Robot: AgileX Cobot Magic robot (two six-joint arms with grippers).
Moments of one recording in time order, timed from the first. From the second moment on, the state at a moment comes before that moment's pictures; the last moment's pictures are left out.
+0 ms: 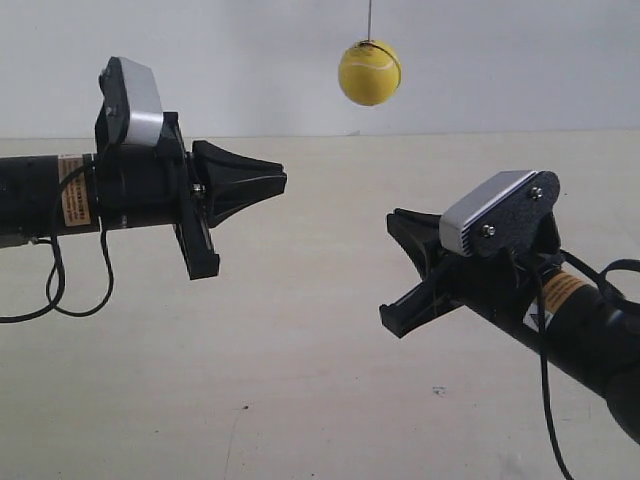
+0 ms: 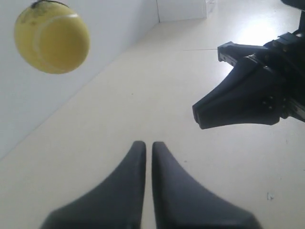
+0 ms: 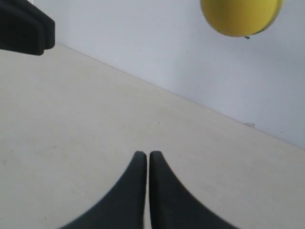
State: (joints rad) left arm -0.23 1.75 -0.80 1.17 -1.02 -0.46; right arm 0.52 1.74 -0.38 -0.17 -1.18 -0.07
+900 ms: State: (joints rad) left arm -0.37 1.74 -0.80 1.18 -0.98 -0.37; right arm 0.52 1.74 -0.38 -0.17 -1.19 -0.07
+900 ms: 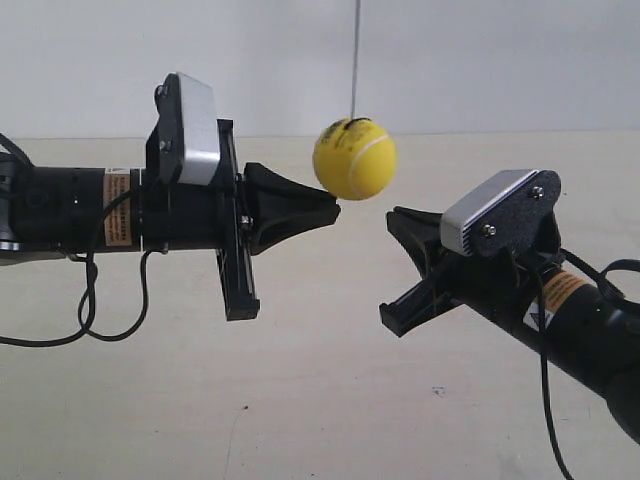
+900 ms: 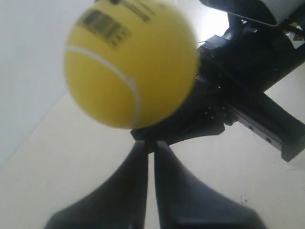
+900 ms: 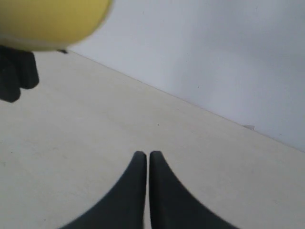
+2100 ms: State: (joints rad) left arm -0.38 1.61 -0.80 1.17 -0.83 -0.33; right arm 0.52 1.67 -0.38 -0.17 -1.17 -0.12
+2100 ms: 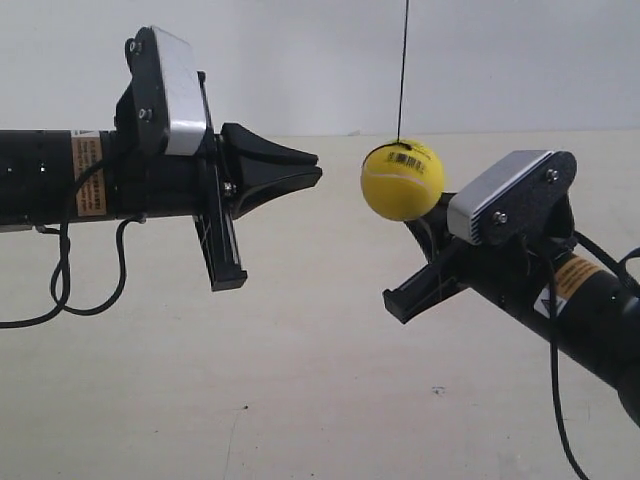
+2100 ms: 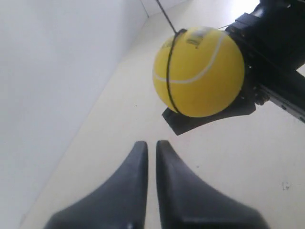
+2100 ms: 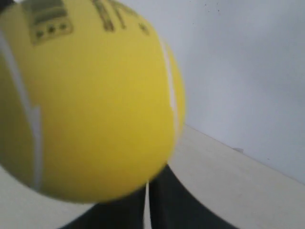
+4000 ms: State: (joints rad) left arm -0.38 1.60 -0.80 1.18 -0.80 -0.33; right arm 0.52 1.61 -0.38 -0.13 -1.17 -0.17
